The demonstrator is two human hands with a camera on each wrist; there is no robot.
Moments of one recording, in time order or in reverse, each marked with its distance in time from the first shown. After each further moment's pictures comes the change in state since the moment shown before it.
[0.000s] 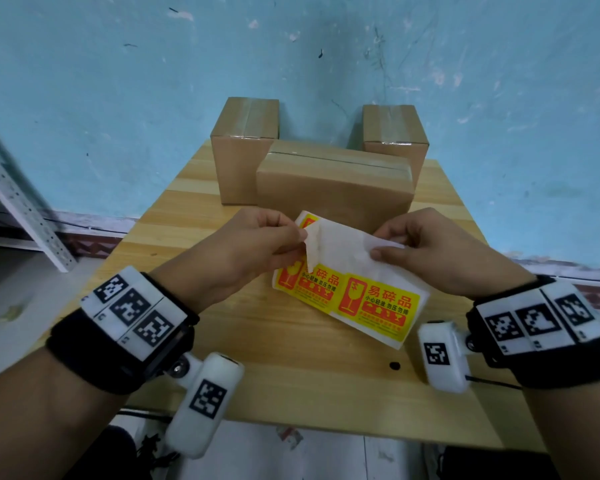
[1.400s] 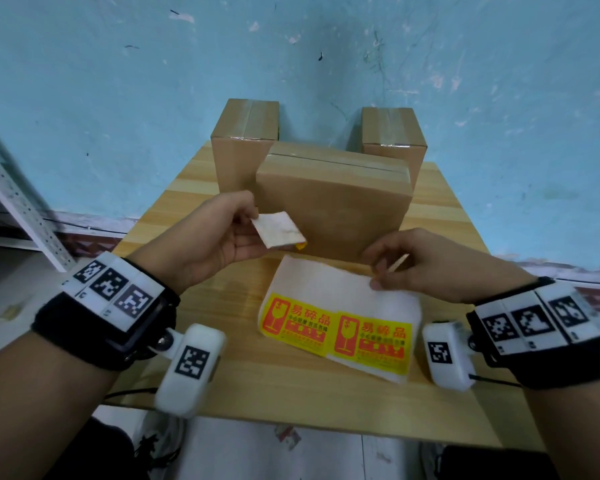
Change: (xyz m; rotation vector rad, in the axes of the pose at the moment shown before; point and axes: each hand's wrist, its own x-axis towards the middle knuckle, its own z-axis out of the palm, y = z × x) left_hand 0.002 0.014 -0.028 -0.270 0.037 -0.081; right_hand -0.002 0.008 -0.001 -0.079 -0.190 0.076
